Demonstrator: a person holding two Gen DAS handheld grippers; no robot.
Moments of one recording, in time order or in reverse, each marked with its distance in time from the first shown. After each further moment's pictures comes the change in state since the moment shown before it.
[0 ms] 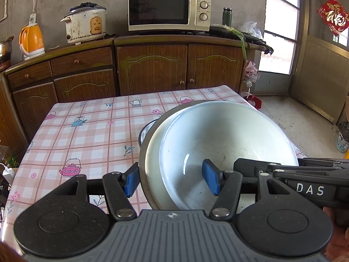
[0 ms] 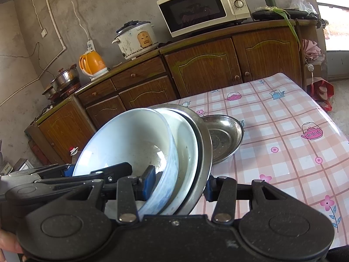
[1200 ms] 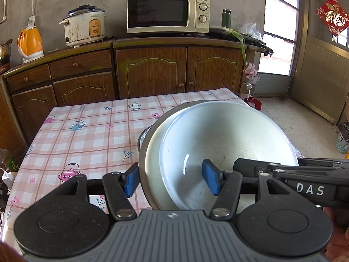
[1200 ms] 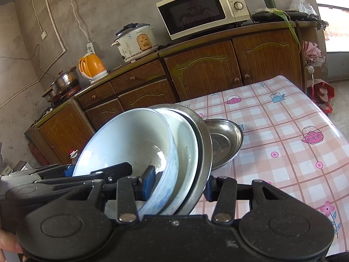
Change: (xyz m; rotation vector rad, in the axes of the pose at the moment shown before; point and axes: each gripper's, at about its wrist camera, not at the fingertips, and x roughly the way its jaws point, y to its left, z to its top) left arm 0.001 -0.002 0.005 0.004 -0.007 0.001; right arm -0.002 0.001 0.005 -0.001 -0.007 0.001
